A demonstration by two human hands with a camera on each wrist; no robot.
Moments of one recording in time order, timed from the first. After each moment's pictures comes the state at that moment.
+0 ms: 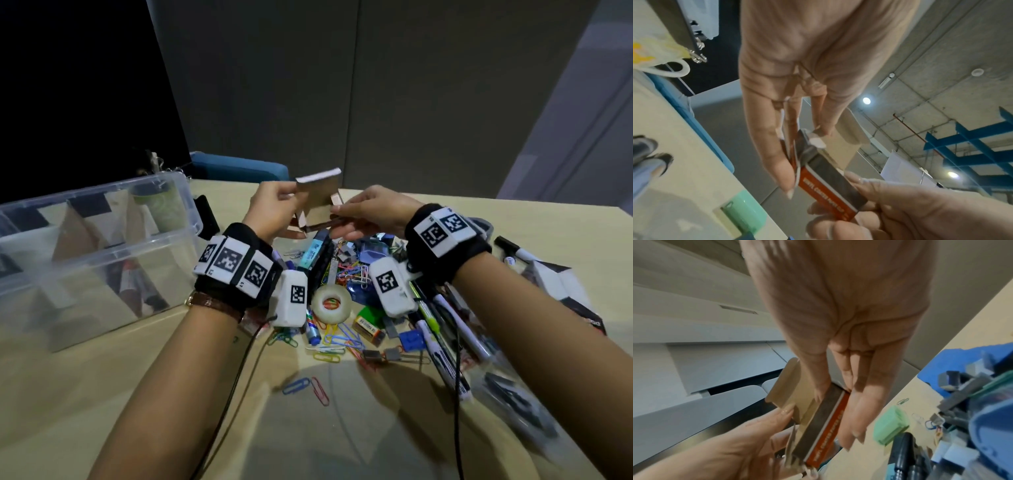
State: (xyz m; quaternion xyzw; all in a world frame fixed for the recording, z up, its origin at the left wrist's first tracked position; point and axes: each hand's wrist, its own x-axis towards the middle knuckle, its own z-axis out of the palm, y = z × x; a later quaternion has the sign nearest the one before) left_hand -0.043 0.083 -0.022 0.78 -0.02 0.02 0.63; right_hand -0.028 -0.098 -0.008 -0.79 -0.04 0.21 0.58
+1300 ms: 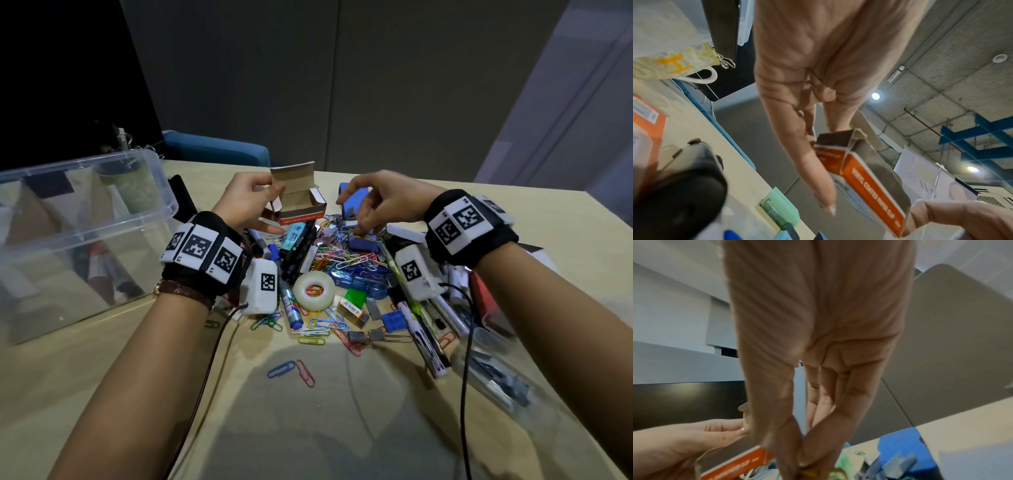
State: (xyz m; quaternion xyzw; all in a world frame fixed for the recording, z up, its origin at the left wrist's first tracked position) left_hand -0.045 0.095 -0.032 0.78 -0.03 -0.05 0.63; right_hand -0.046 -0.144 -0.001 -0.92 -0.17 0.15 0.33
